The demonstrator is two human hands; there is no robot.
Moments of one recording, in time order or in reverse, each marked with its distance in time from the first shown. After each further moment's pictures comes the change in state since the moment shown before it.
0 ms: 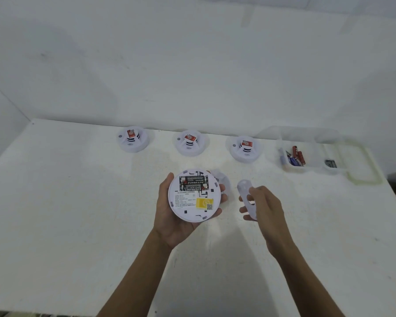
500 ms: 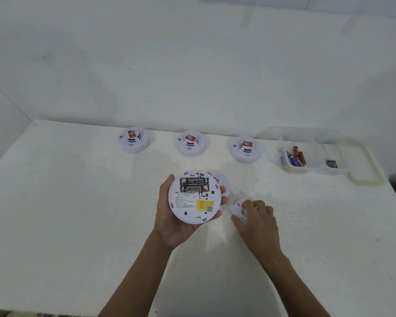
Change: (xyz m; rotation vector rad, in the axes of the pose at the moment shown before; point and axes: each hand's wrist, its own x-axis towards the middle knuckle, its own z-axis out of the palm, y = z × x) left_hand -0.001 0.000 -0.003 -0.028 -0.015 -0.018; right_hand 0.019 0.075 0.012 -0.986 0.121 -0.373
